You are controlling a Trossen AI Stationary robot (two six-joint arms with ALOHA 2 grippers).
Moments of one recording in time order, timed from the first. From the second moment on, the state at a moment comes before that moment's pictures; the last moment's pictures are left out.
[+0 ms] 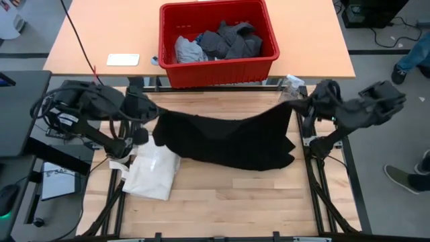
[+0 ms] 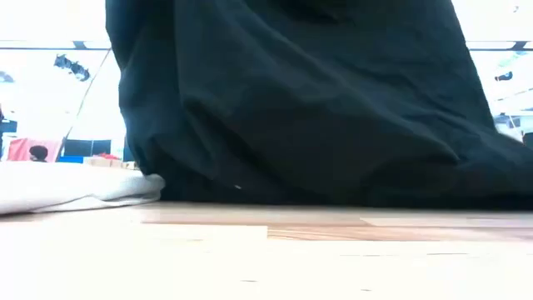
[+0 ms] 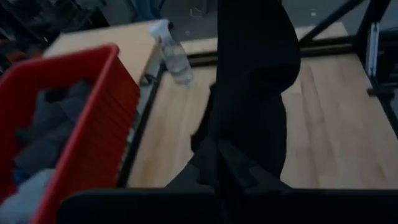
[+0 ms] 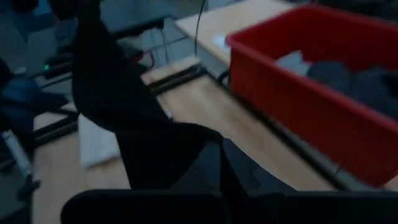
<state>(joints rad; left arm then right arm) -0.24 1.31 2.06 -1.33 -0.46 -0.02 0.47 1.23 1.99 -1.44 0.83 0.66</state>
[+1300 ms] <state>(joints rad) 0.36 1.35 2.34 -0.82 -0.47 0.68 -0.16 1.26 2.10 -0.47 1.12 -0.72</state>
